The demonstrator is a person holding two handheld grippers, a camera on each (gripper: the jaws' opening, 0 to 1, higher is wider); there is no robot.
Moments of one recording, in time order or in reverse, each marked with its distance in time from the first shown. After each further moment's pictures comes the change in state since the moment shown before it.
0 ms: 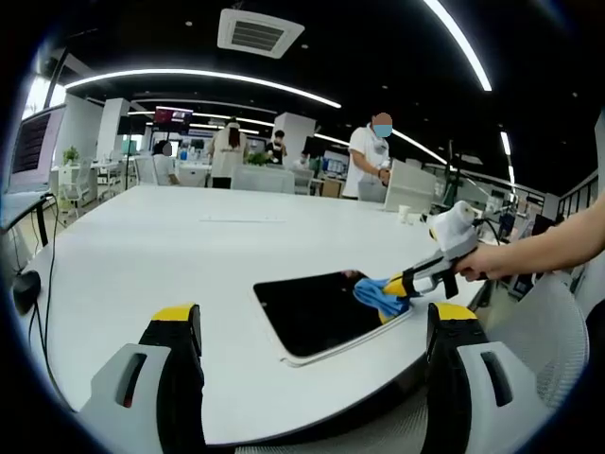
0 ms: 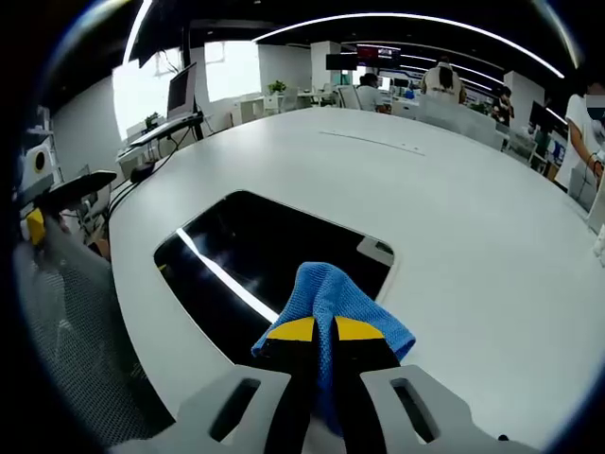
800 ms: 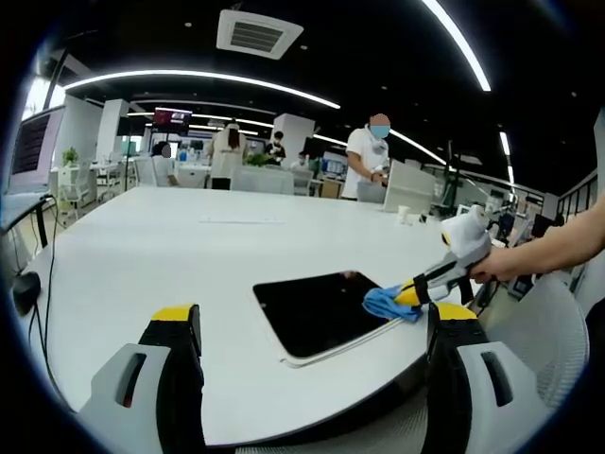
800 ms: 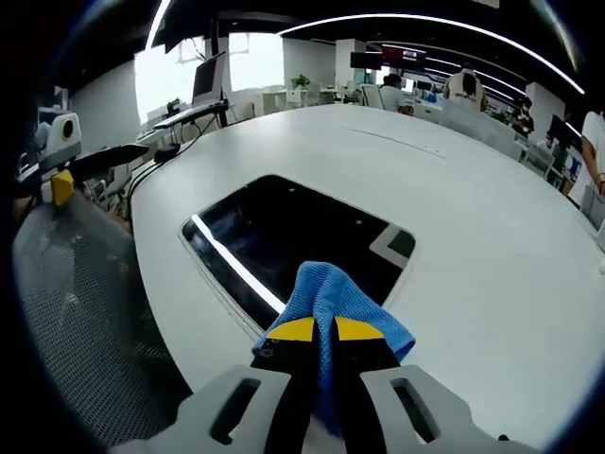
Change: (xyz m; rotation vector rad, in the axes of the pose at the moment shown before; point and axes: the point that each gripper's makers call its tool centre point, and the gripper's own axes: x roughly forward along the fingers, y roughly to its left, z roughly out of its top) left arm 0.000 0.000 0.001 0.001 -0.002 -0.005; right arm -0.013 0.019 -0.012 -0.075 0.023 0.057
